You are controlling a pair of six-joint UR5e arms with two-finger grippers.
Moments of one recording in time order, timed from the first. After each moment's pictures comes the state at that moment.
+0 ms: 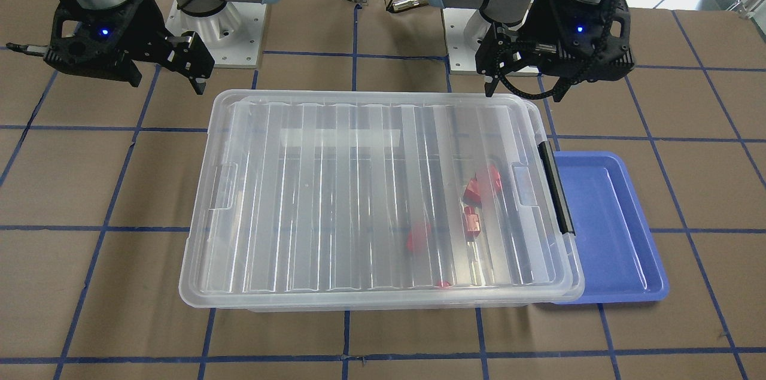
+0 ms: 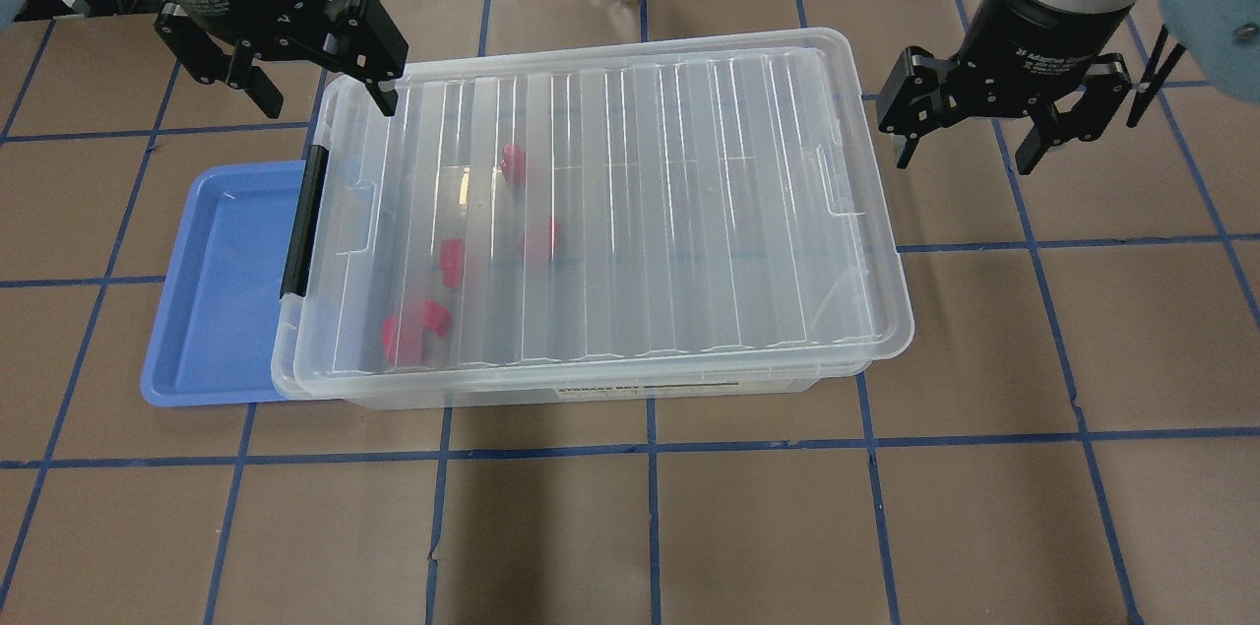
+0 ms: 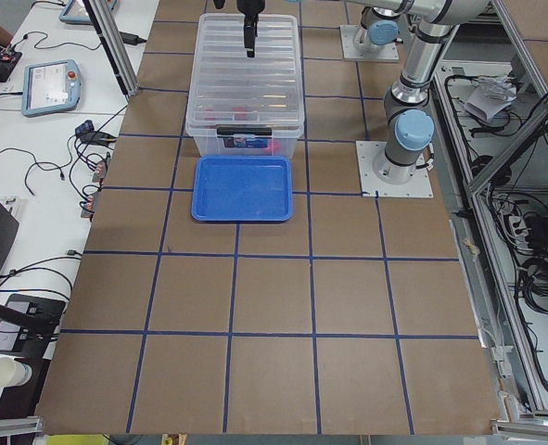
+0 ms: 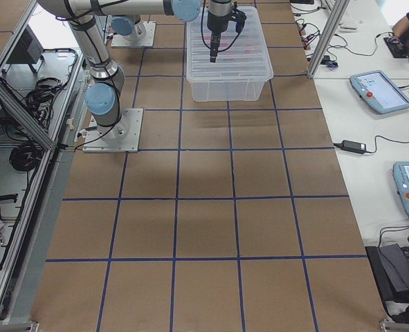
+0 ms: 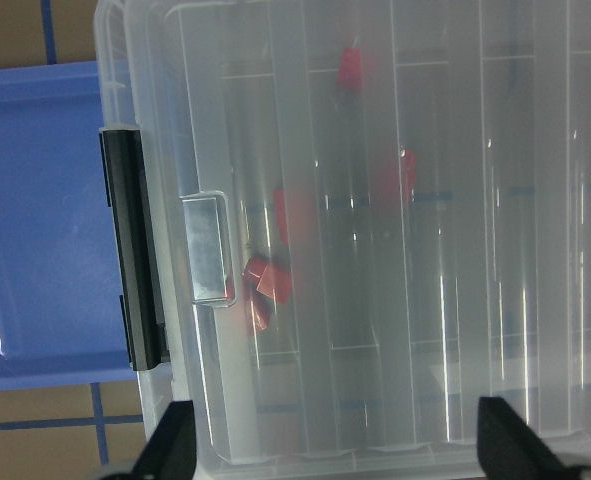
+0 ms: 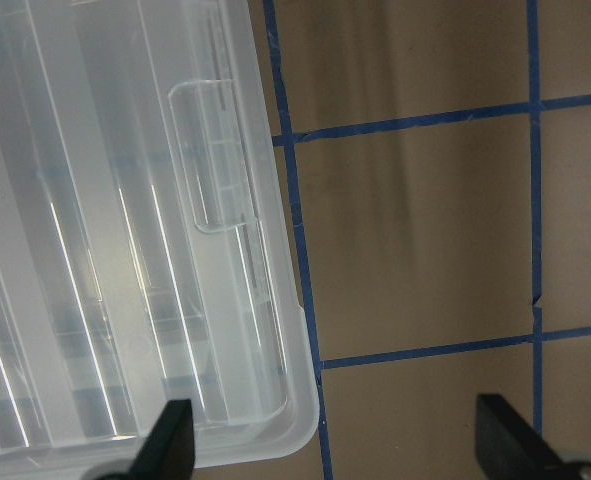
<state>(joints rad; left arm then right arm) -1.59 -1.63 -1.38 -1.70 1.55 0.03 1.54 -1.60 1.57 -1.48 -1.57 0.09</state>
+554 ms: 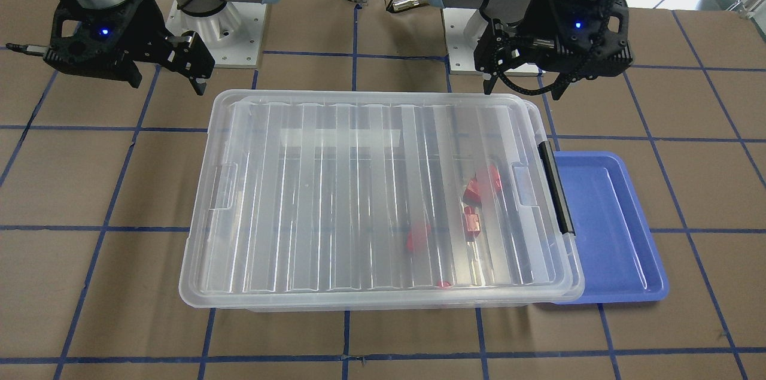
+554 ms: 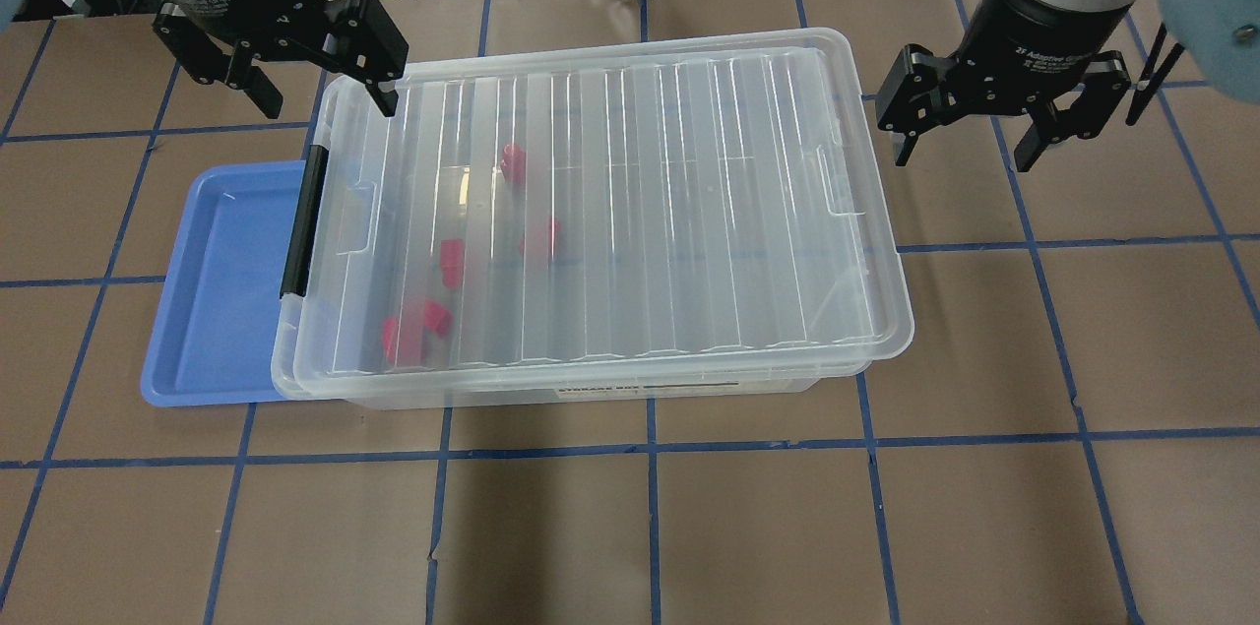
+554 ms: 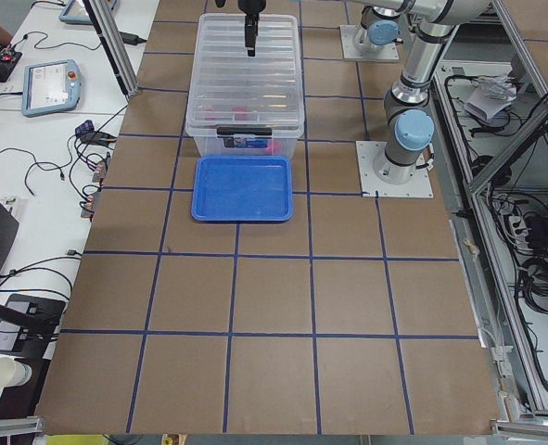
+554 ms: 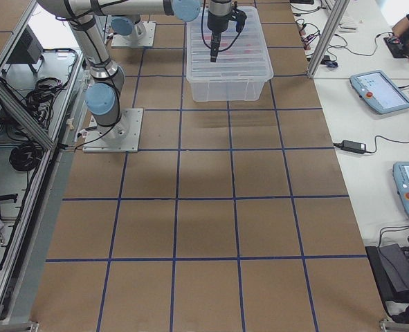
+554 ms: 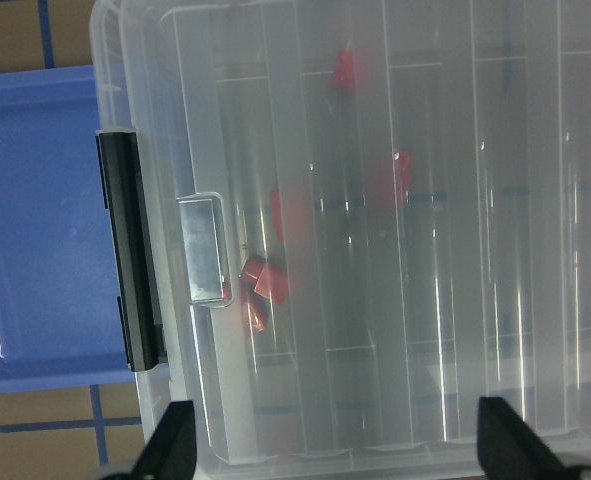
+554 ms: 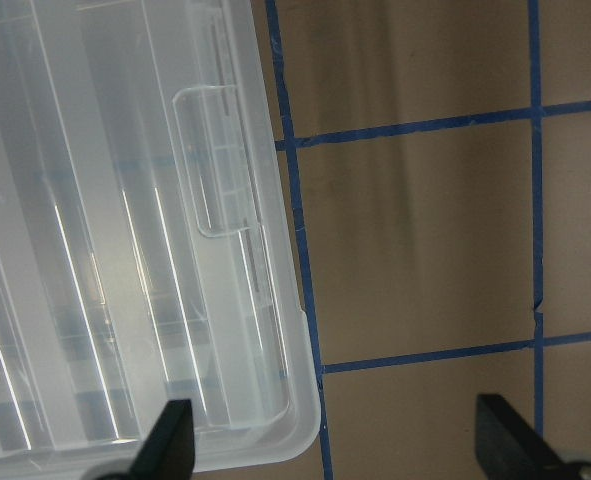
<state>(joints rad) -1.59 -1.62 -1.39 -1.70 1.55 0.03 1.54 -1.60 1.57 -1.49 -1.57 0.09</state>
